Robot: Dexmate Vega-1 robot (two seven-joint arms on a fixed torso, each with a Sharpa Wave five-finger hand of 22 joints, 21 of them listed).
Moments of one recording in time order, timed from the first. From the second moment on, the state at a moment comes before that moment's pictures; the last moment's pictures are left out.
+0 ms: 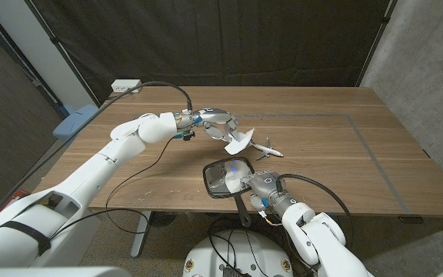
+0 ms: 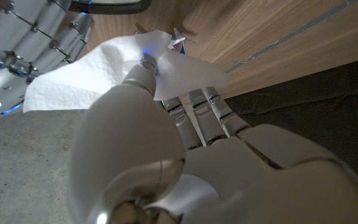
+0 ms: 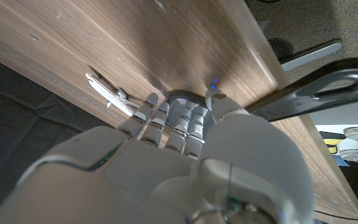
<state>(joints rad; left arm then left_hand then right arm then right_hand) 0.62 0.59 0.46 -1.42 0.51 -0.74 -0.41 1.27 0.13 0.28 -0.14 0.18 1.09 -0.11 0.46 0.18 1.12 -0.18 0.38 0.27 0.78 -0.09 0.26 0.31 0.20 -0.04 0.55 0.21 -1.44 -0.63 -0.63 -2.29 -1.51 -0.44 0.52 0.92 0.11 0.51 -0.15 0.21 0.29 -0.13 0.19 0.18 0.29 -0.15 0.20 0.19 0.18 -0.04 0.19 0.20 0.11 -0.01 0.37 0.22</state>
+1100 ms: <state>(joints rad) 0.64 0.58 0.46 -1.44 0.97 -0.84 -0.14 1.27 0.11 0.26 -0.14 0.18 1.12 -0.14 0.45 0.18 1.14 -0.17 0.36 0.27 0.76 -0.08 0.27 0.36 0.19 -0.04 0.56 0.20 -1.41 -0.60 -0.61 -2.24 -1.50 -0.46 0.55 0.90 0.12 0.52 -0.14 0.21 0.29 -0.13 0.20 0.18 0.28 -0.15 0.21 0.19 0.17 -0.04 0.19 0.20 0.10 -0.01 0.37 0.22</state>
